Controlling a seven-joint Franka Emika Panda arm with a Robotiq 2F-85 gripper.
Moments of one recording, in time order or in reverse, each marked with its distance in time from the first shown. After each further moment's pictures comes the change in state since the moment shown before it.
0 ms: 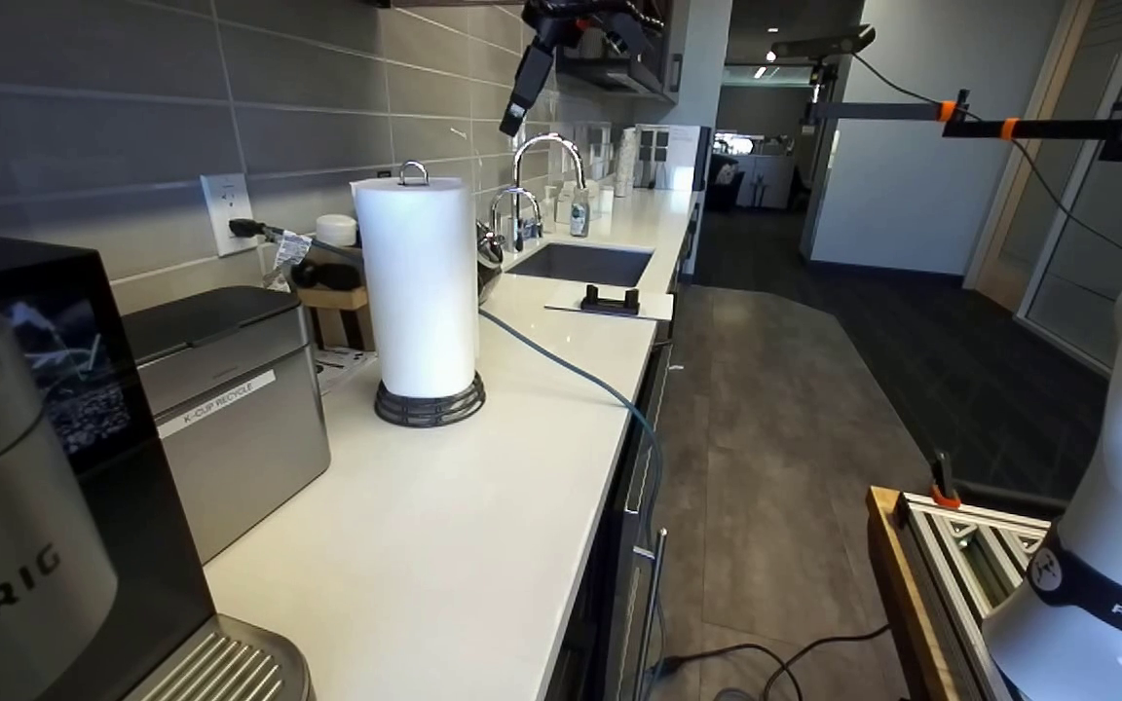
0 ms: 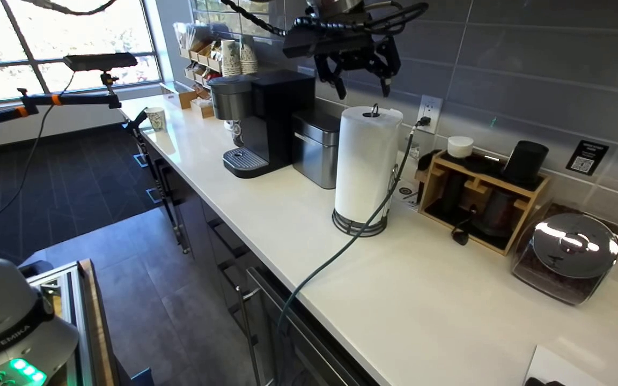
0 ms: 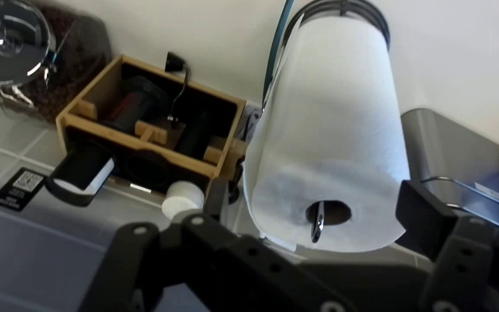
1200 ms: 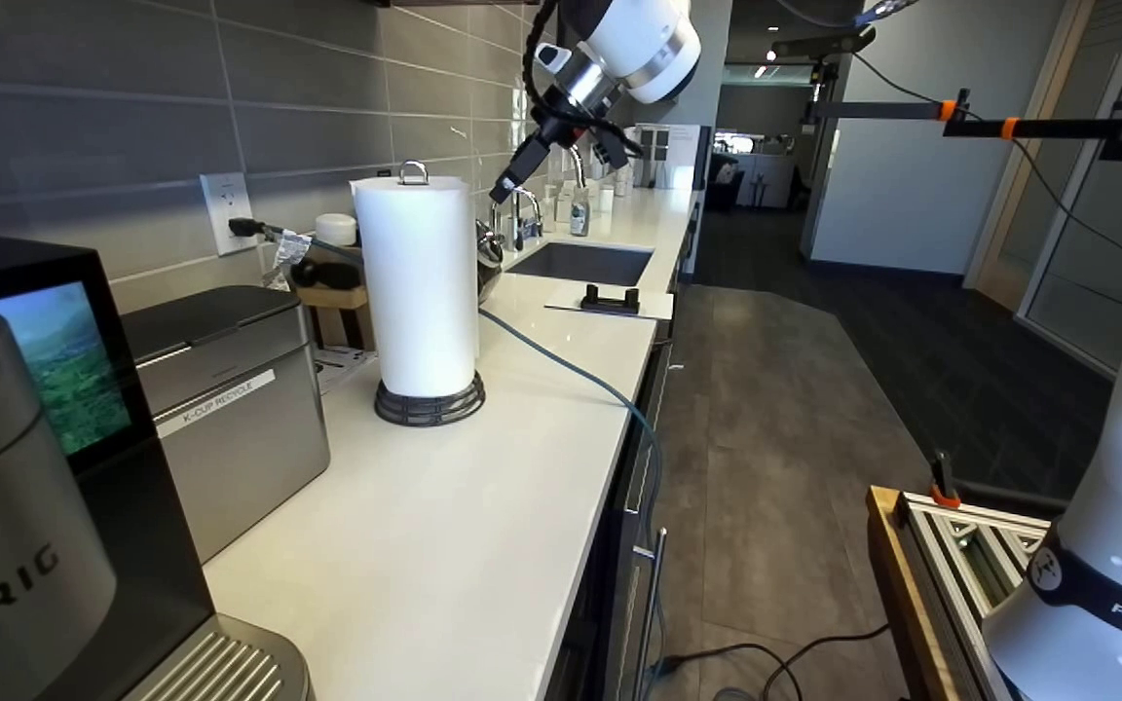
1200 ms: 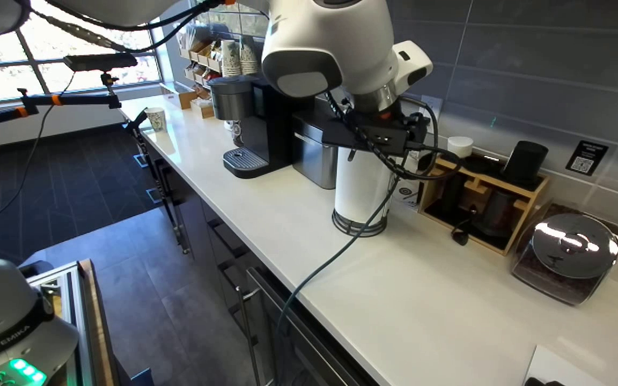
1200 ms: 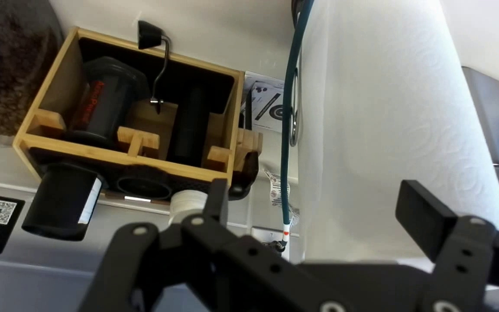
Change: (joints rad) arm -0.140 0.166 0.036 -0.064 0.547 0.196 -0.434
